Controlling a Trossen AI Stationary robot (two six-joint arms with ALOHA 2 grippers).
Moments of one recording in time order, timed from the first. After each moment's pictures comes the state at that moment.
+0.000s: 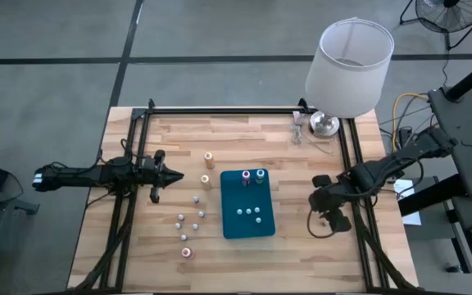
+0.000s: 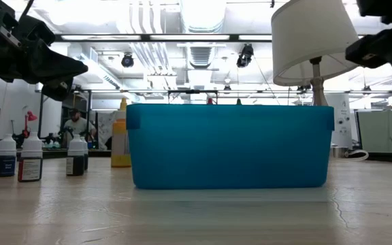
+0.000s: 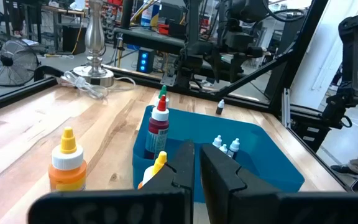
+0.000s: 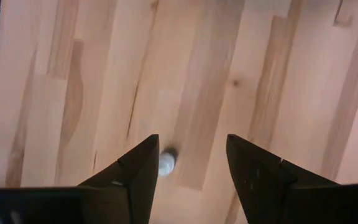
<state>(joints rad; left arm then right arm) 0.00 0.12 0.01 0.02 -0.03 -0.22 0.45 1.11 0.85 -1.00 -0.09 0.30</state>
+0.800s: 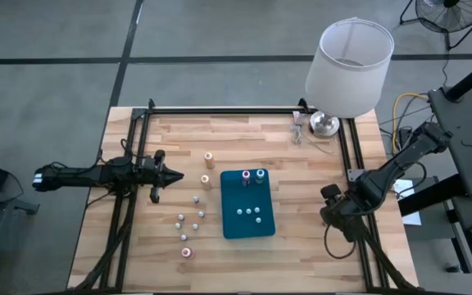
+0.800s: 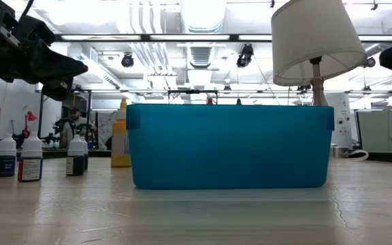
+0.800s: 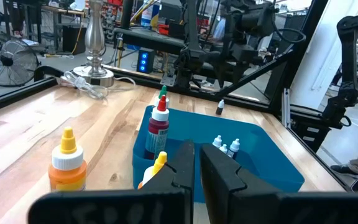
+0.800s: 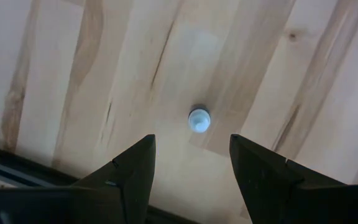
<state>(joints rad) 0.00 0.12 0.01 0.03 -0.03 -0.22 0.66 1.10 0.77 -1.02 -0.08 0.39</state>
